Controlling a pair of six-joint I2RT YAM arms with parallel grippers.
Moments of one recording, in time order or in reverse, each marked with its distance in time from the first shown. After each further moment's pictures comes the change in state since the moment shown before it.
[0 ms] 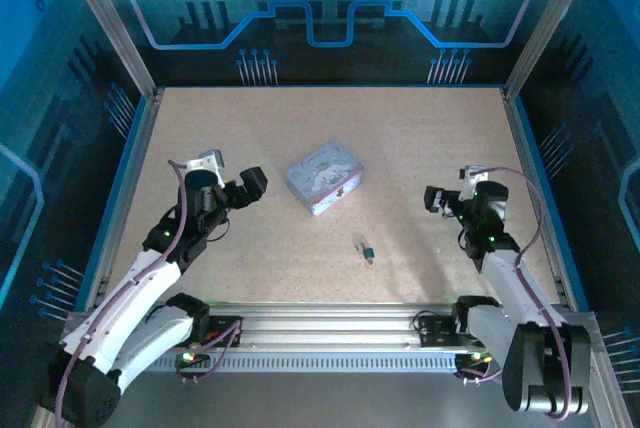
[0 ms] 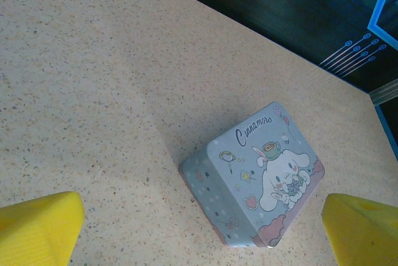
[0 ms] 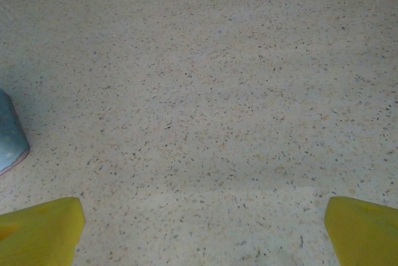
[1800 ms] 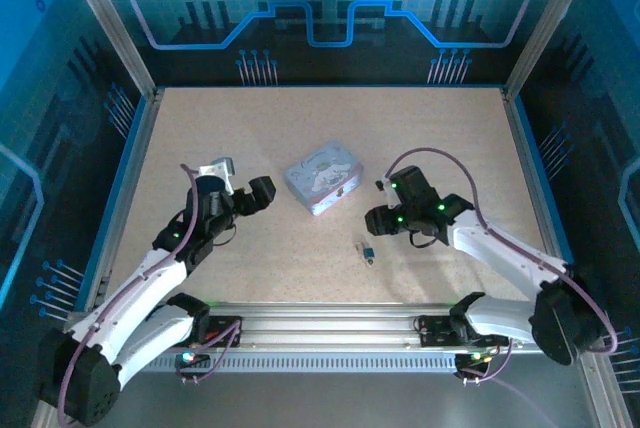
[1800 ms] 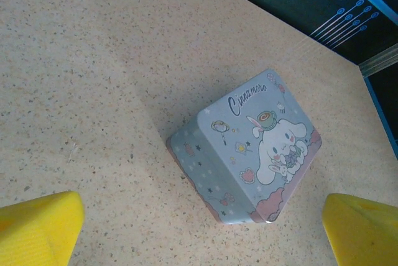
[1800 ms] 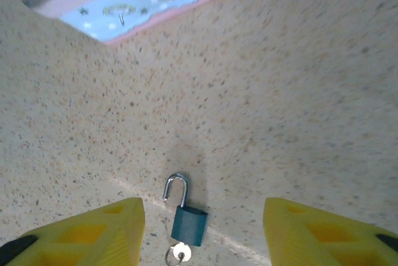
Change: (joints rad) left arm -0.016 0.035 -0.083 0.099 0.080 -0.006; right arm 0.624 0.215 0.402 -0.618 0.009 0.190
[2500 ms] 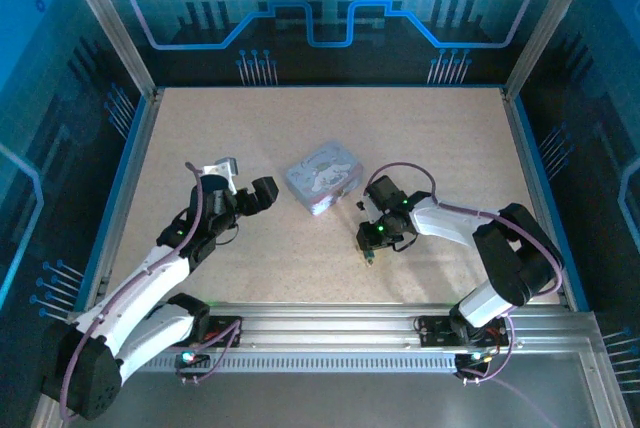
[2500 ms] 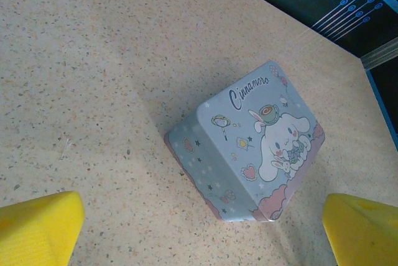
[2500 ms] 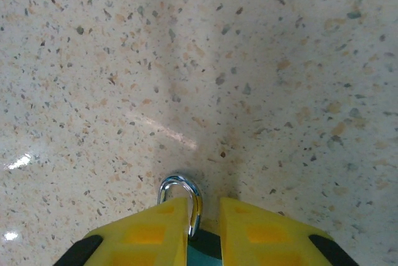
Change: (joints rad) left arm -0.003 0.044 -0.011 0.034 0.018 -0.002; right arm 0.051 0.391 0.000 0.090 -0.151 0.039
